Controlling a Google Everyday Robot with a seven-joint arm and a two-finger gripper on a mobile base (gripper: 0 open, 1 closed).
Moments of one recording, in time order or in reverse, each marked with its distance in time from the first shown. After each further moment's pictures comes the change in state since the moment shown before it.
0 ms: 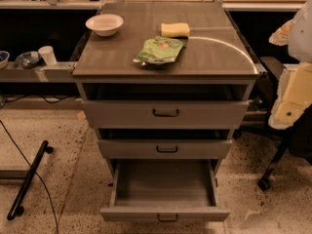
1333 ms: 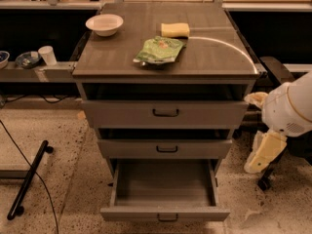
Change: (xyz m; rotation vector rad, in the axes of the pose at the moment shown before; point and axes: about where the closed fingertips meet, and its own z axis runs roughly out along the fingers) arm 0.031 0.035 0.149 -0.098 -0.212 -0.004
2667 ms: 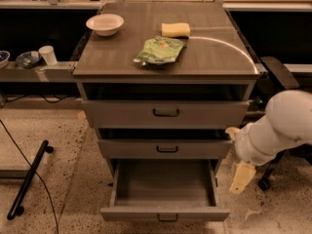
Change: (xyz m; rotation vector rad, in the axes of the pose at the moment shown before) arm 0.049 0.017 0.126 -0.068 0.085 -0.035
